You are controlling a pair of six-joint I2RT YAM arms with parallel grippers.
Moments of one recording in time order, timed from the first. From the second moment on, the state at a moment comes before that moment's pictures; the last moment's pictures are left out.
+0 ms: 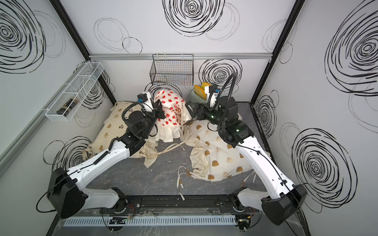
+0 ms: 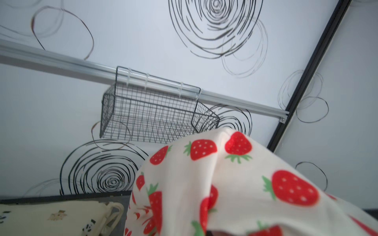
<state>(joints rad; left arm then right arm) -0.55 1.33 1.09 0.40 -0.30 -0.22 0.50 1.22 1.34 -0.25 -0.33 0.57</state>
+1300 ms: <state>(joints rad) -0.35 1.27 0.85 0.03 -0.27 -0.22 0.27 1.21 1.02 -0.24 -0.43 0.54</state>
